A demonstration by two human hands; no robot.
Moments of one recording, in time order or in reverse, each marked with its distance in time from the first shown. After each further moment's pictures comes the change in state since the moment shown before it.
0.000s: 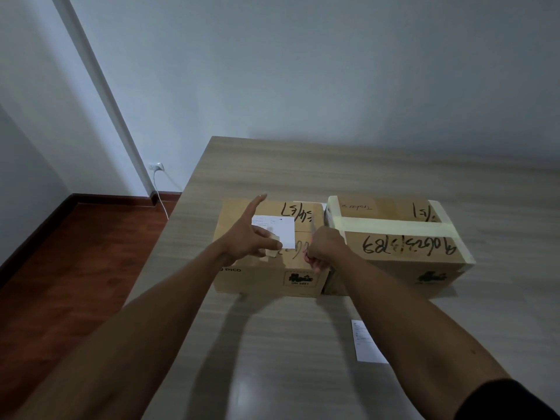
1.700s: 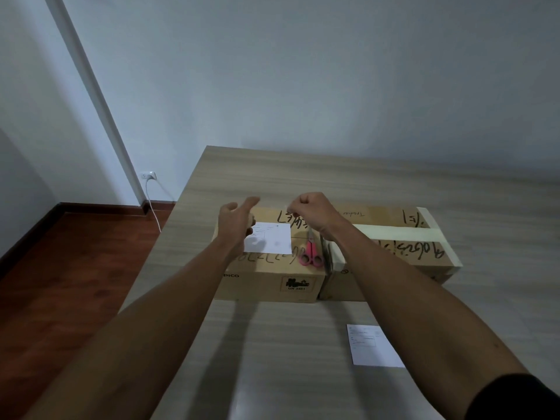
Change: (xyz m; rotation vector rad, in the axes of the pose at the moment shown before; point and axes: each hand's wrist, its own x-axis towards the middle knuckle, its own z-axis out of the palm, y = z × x) left_hand 0.022 0.024 -0.001 -0.527 0.557 -0.135; right_hand -0.042 -0.055 -0.031 0.157 0.090 -0.732
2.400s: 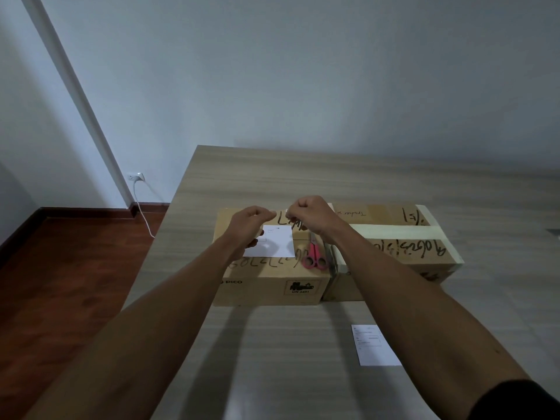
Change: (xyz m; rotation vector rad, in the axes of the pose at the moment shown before) left_hand 0.024 -0.006 -0.002 0.388 -0.284 0.023; right_hand 0.002 -0.004 0.013 -0.015 -0.009 0.050
